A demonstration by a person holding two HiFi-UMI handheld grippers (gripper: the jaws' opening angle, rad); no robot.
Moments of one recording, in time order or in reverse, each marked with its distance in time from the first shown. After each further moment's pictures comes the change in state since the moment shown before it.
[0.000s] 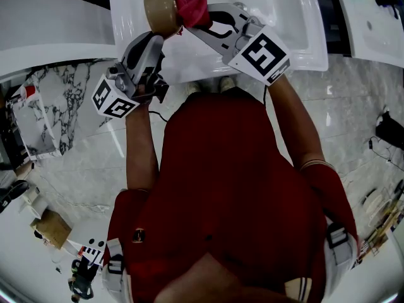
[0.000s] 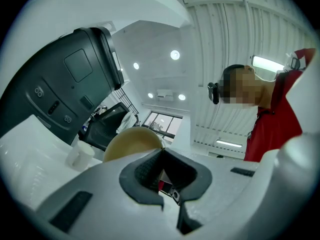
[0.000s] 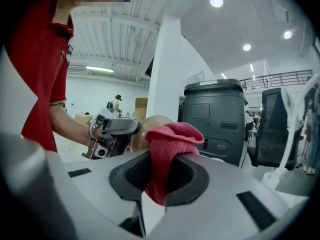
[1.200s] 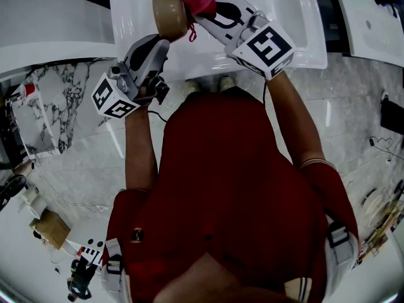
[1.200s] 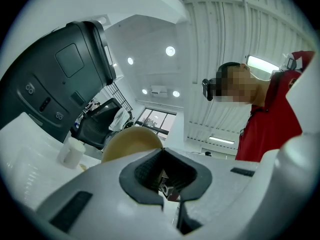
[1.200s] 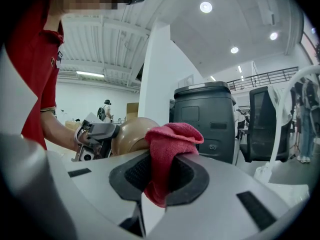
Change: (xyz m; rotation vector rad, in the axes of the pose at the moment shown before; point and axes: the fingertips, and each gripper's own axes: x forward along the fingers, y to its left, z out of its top) left arm -0.001 -0.020 -0.007 0.011 0.047 -0.073; right arm -0.006 -0.020 0.005 0.063 -0.054 -0.085
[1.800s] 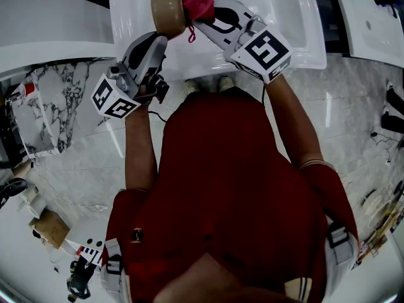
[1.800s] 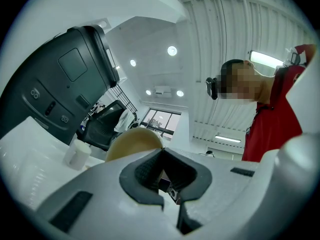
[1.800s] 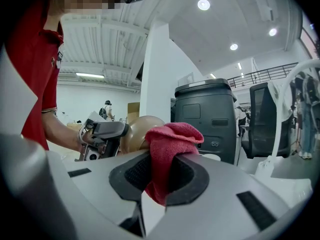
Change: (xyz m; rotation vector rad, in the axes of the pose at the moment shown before) left arm -0.003 0.009 0.002 0.016 -0.007 0.065; right arm 0.002 0.011 -0.009 0.023 0.017 0.015
